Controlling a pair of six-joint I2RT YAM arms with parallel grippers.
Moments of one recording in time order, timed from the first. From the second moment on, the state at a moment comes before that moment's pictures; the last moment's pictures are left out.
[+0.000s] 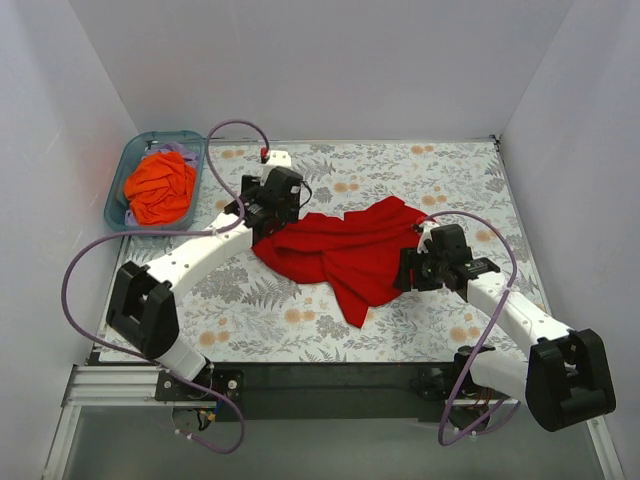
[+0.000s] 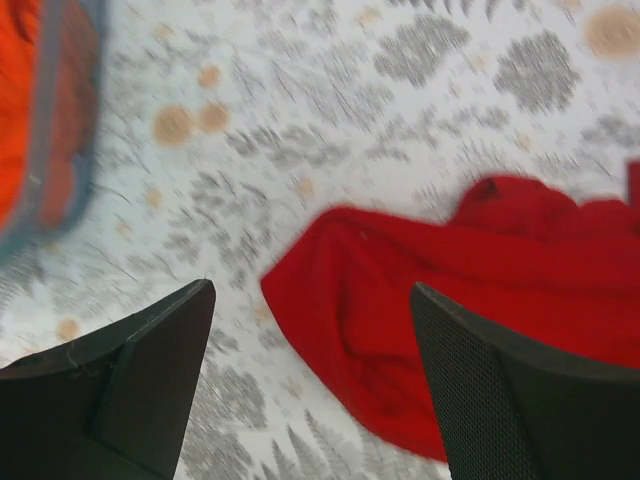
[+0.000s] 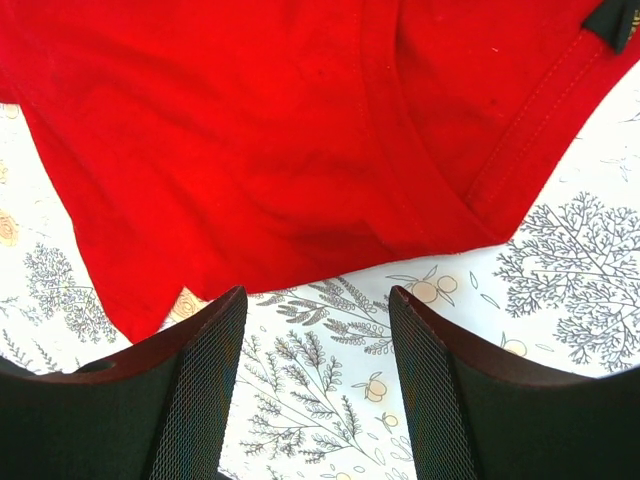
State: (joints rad) left arm -0.63 1.61 1.32 -0.45 -0.68 -0.26; right arm 0.32 1.11 0.59 -0.41 -0.26 0.23
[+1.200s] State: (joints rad) left arm -0.63 1.64 0.90 -0.36 -0.20 -0.93; right arm 0.68 1.49 0.79 -0.42 0.01 0.23
